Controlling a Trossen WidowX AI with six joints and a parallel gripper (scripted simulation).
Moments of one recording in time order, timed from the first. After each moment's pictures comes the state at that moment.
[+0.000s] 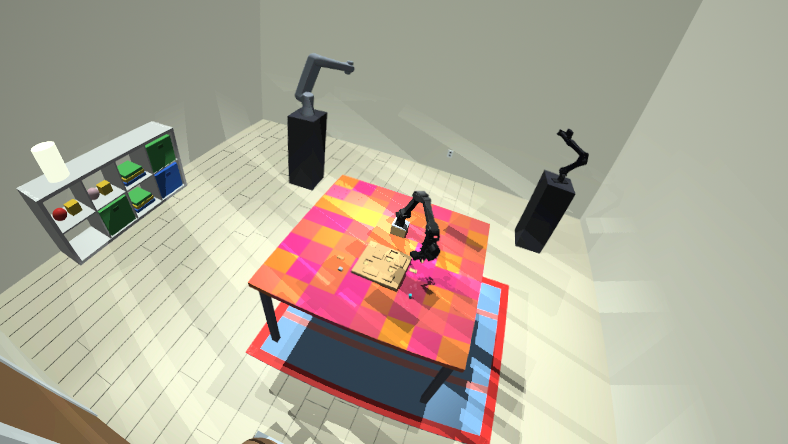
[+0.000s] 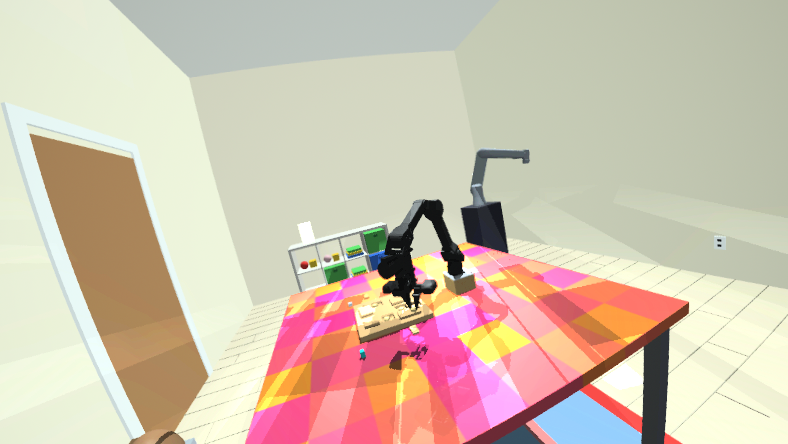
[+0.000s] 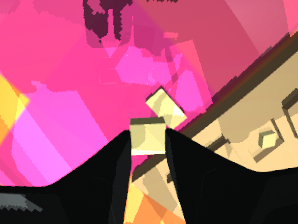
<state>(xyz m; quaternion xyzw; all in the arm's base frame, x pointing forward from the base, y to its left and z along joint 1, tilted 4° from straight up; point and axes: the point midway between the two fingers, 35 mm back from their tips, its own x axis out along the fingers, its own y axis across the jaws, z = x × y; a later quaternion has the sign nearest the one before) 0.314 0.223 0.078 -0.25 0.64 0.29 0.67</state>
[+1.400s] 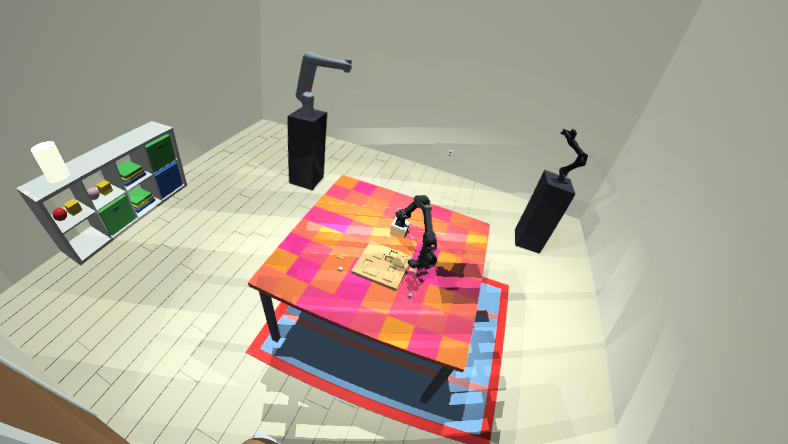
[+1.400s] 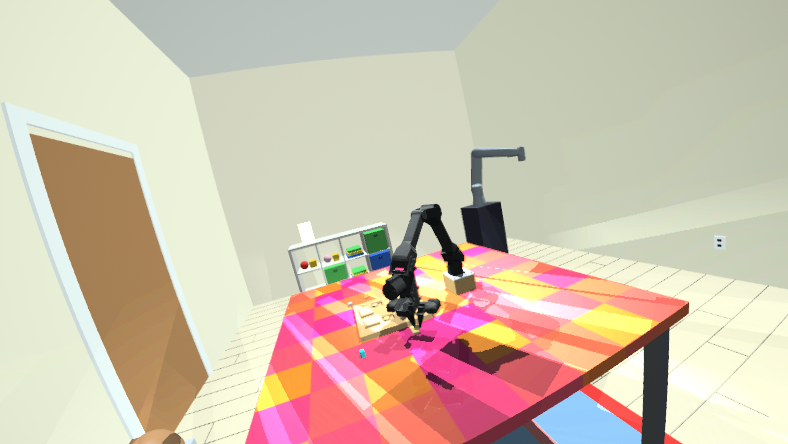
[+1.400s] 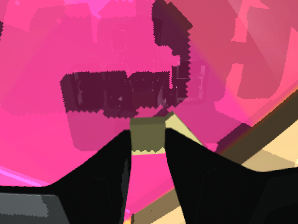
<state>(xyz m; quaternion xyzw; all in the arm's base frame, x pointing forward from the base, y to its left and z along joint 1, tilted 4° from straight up) 0.316 0.230 0.010 -0.25 0.64 0.30 0.67</state>
